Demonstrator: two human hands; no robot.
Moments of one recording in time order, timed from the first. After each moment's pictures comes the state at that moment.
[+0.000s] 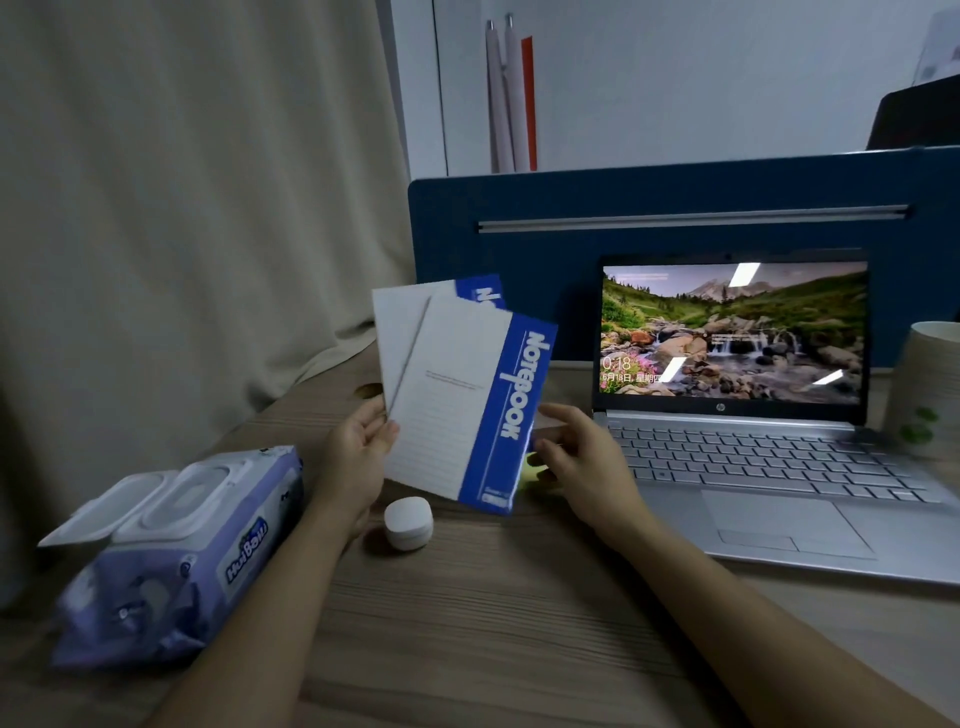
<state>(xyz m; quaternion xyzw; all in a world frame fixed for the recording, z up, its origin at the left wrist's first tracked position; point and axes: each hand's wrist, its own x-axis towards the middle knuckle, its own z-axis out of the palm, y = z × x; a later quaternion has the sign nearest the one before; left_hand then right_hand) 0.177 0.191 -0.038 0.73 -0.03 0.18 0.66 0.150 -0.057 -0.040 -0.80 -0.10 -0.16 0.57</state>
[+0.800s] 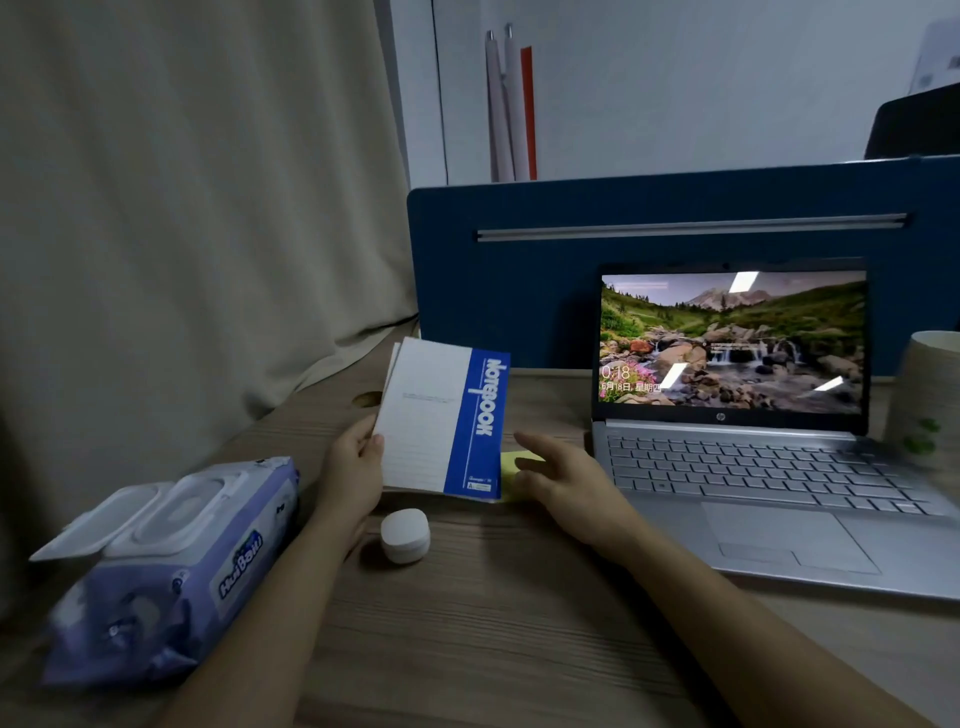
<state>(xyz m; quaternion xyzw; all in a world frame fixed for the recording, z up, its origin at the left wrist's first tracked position) 0.187 0.191 -0.044 0.79 0.05 0.20 0.58 0.148 -0.057 -0.035 -0.84 -0.16 -0.03 0.51</state>
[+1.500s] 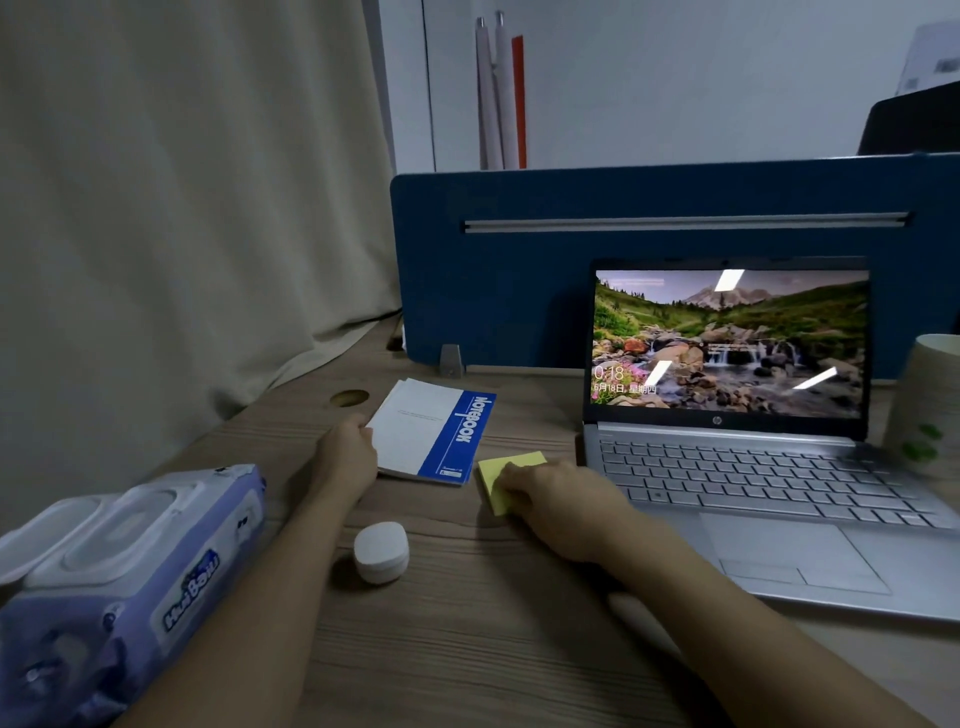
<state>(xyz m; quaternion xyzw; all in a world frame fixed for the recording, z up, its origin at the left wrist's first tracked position) 0.238 0.186 -0.042 0.90 0.12 0.18 0.38 0.168 -0.058 -0.033 -0.98 -0.19 -0.02 0.05</state>
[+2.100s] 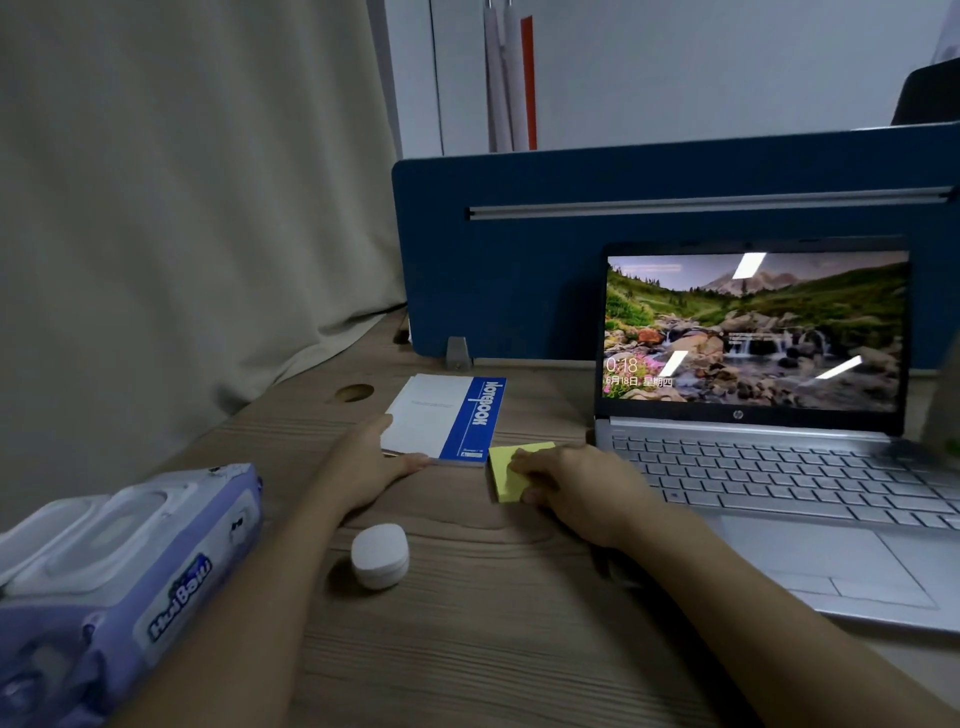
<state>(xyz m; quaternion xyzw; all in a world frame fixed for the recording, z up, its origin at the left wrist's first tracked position) 0.246 0.195 -0.054 0.94 0.02 0.08 0.33 0.192 -0.079 -0.044 -0.97 -0.20 -0.06 0.09</state>
